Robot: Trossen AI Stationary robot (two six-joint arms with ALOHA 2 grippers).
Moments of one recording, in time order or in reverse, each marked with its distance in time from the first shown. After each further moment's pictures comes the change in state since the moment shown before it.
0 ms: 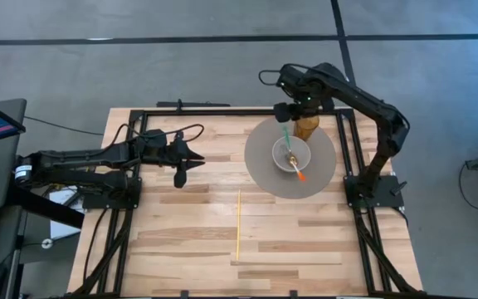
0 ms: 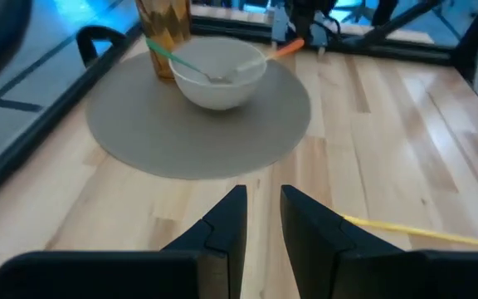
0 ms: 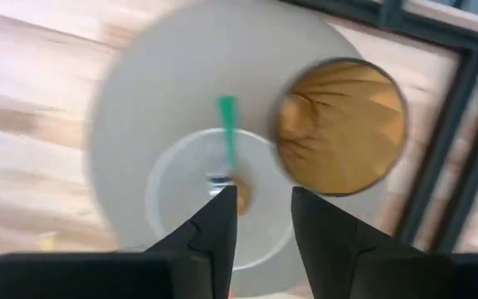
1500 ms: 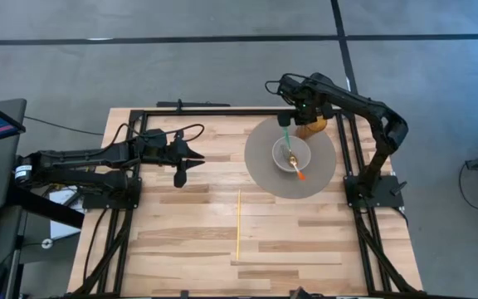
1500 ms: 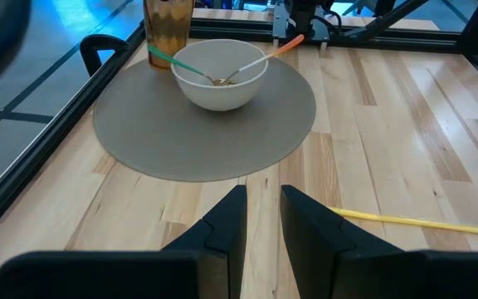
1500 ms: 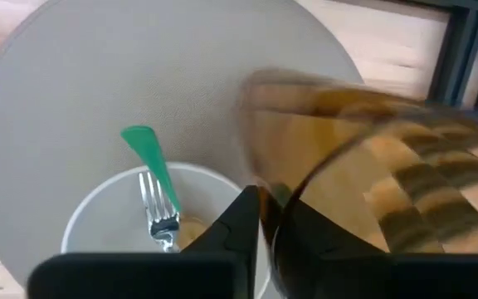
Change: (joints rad) left arm 0.000 0.000 0.007 -0.007 -0.012 0.059; right arm -0.097 0.009 -0.294 0.193 0.033 0.030
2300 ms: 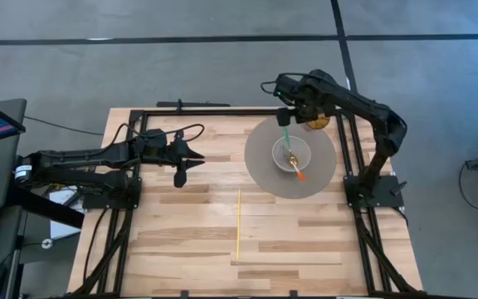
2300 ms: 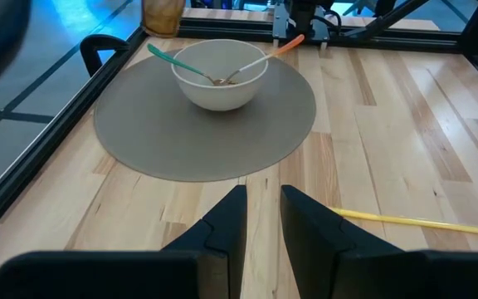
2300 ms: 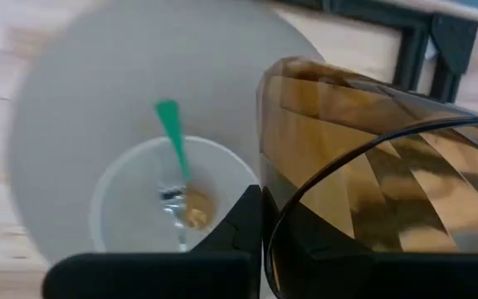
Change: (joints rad) left arm 0.000 0.000 0.000 0.000 0.000 0.000; right arm 0.107 0.001 0.205 -0.202 0.082 0.085
